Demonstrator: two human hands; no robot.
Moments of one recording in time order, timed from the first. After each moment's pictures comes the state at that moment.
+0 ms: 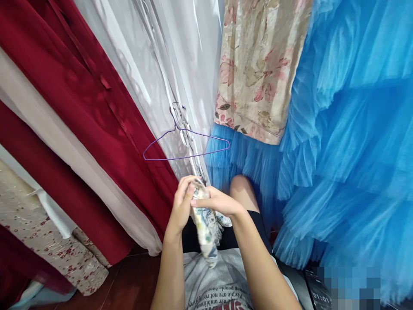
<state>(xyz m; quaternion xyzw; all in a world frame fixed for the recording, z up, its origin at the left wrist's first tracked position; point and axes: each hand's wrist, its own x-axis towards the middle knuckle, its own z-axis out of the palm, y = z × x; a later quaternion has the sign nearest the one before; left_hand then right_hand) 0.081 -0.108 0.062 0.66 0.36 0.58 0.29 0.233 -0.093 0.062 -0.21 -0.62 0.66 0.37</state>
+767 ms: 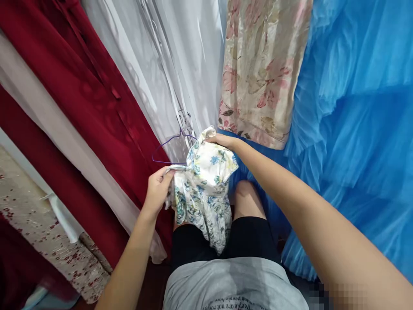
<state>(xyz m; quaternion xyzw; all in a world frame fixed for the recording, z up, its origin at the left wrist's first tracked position) 0.028 -0.070 0.128 0.70 0.39 0.55 0.23 0.276 0.102 0.171 -0.32 -0.72 0.44 0.42</state>
